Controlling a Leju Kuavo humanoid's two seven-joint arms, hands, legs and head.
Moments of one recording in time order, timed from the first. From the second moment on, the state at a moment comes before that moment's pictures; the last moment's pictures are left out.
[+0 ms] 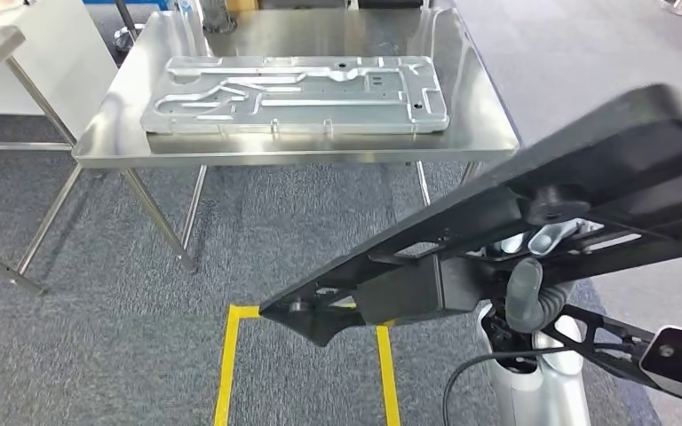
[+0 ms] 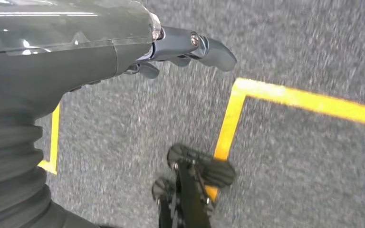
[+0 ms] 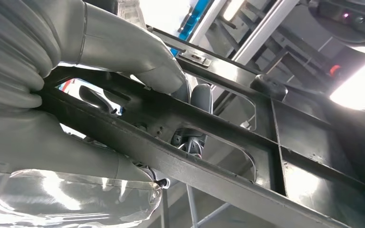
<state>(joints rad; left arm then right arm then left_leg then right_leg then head) -0.08 -0.02 1.26 -0.22 -1.00 -0.02 -0.19 -0.24 0.07 0.11 -1.96 -0.13 0.57 -0.70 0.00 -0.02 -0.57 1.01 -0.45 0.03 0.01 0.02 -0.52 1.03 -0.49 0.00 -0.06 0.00</state>
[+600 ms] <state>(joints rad) -0.09 -0.02 1.26 -0.22 -1.01 -0.02 -0.19 -0.24 0.07 0.11 -1.97 -0.10 0.55 -0.70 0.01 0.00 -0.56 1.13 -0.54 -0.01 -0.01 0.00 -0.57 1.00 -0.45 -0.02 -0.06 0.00</state>
